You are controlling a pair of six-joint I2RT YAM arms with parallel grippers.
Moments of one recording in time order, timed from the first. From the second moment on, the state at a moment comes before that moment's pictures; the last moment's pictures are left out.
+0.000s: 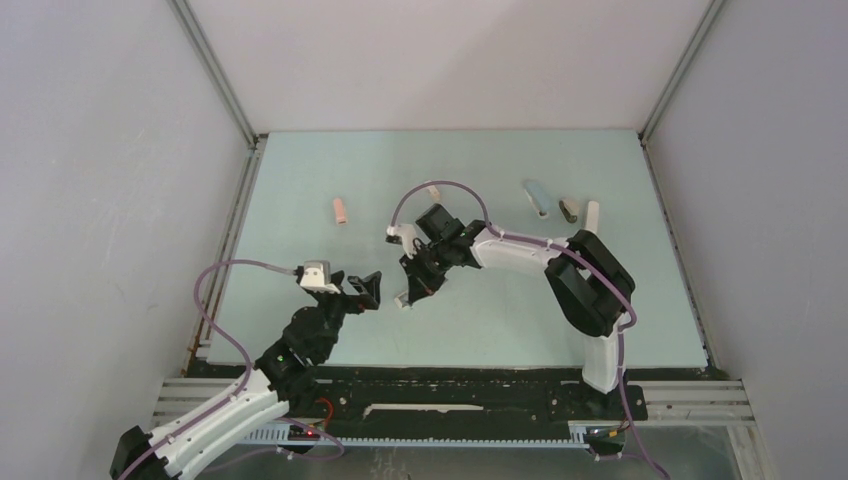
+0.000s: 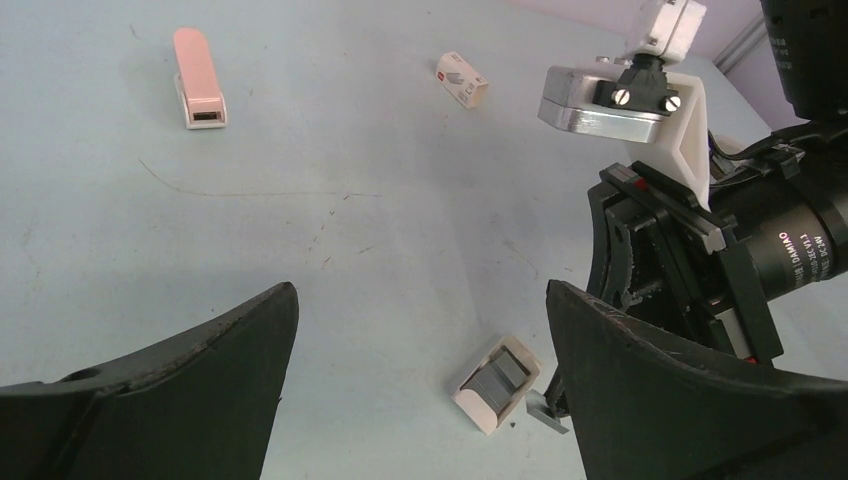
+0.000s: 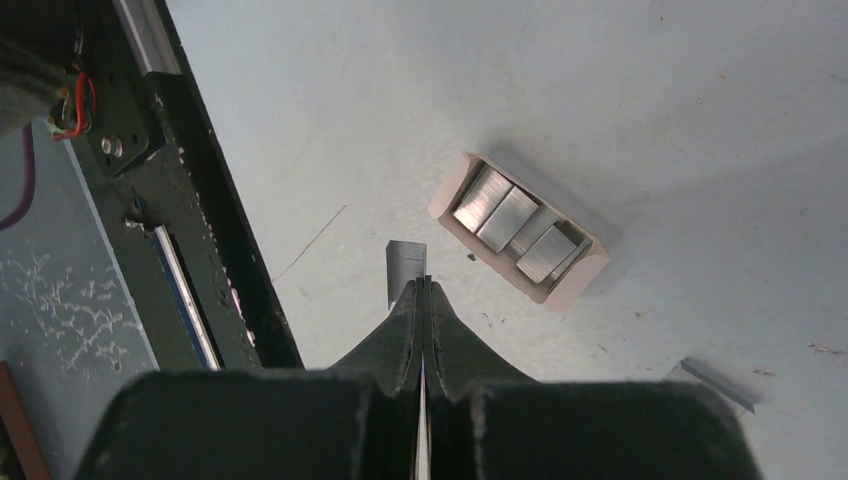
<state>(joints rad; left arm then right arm) -0.77 0.38 0.06 0.24 -0.55 -0.38 0.83 1.94 1.33 -0.39 -0.60 -0.02</state>
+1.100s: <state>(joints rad) -0.77 0.37 0.05 0.23 -0.56 -0.38 0.88 1.89 1.27 -0.26 -0.22 0.32</state>
